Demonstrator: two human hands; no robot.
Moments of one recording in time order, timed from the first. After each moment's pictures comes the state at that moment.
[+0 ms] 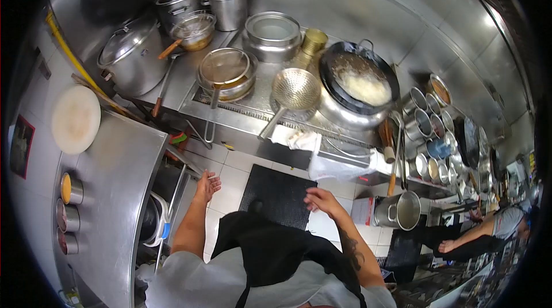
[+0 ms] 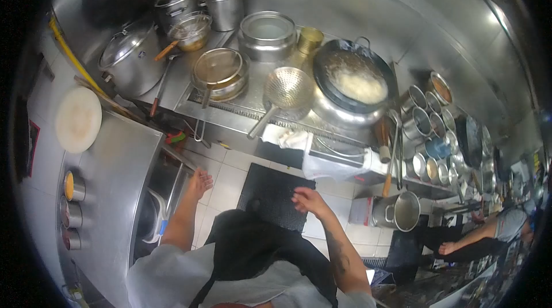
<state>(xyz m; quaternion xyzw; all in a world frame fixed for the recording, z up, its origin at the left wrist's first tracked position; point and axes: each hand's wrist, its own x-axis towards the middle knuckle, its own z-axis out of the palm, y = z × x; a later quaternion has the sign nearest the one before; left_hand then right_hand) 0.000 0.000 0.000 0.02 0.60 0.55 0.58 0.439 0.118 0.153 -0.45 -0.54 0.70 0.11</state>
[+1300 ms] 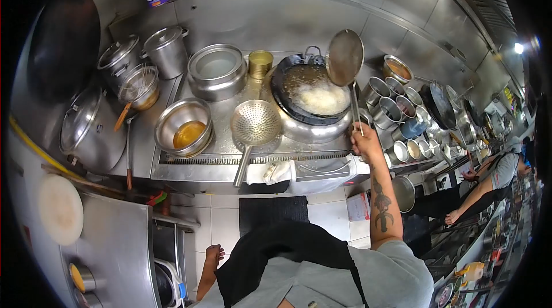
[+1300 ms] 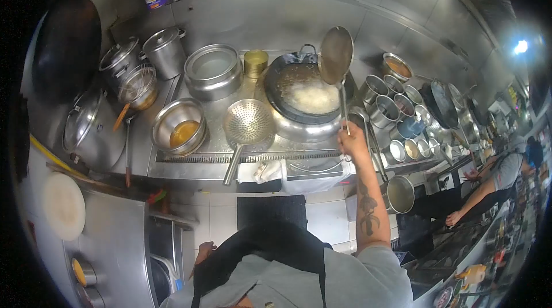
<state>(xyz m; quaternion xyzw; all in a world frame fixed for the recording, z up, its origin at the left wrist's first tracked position) -0.002 -0.050 -0.088 0.27 0.73 0.30 0.56 0.534 0.307 0.324 -0.59 -0.49 0.45 0.46</state>
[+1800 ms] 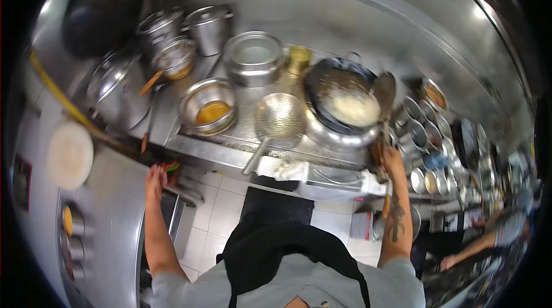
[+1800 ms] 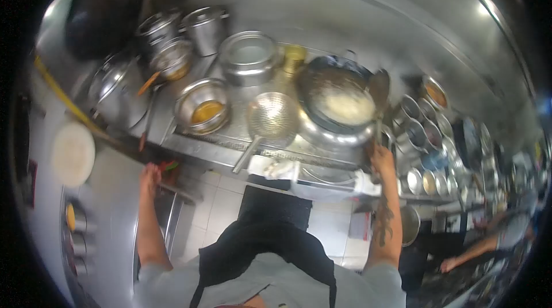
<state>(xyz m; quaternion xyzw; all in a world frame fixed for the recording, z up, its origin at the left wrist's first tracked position) -0.150 0.077 0.144 0.16 0.62 0.68 0.37 0.634 0.369 0.249 -0.65 -0.59 0.34 0.33</state>
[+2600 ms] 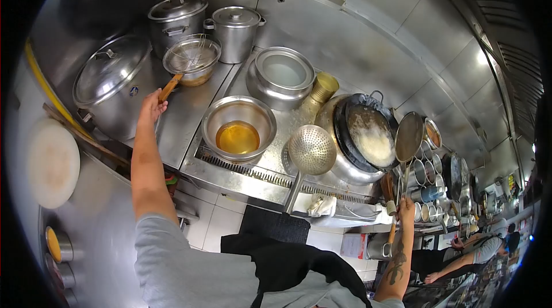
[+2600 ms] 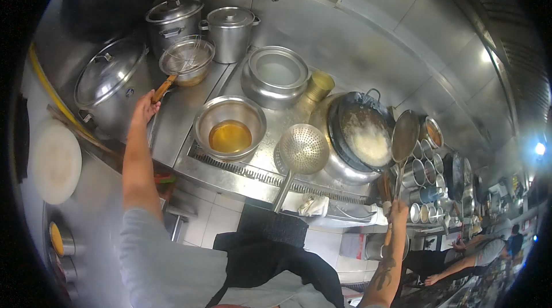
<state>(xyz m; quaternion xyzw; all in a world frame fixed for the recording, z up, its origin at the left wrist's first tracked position) -0.433 0.372 0.223 0.15 0.62 0.64 0.43 0.559 0.314 0.266 -0.72 -0.59 0.18 0.33</state>
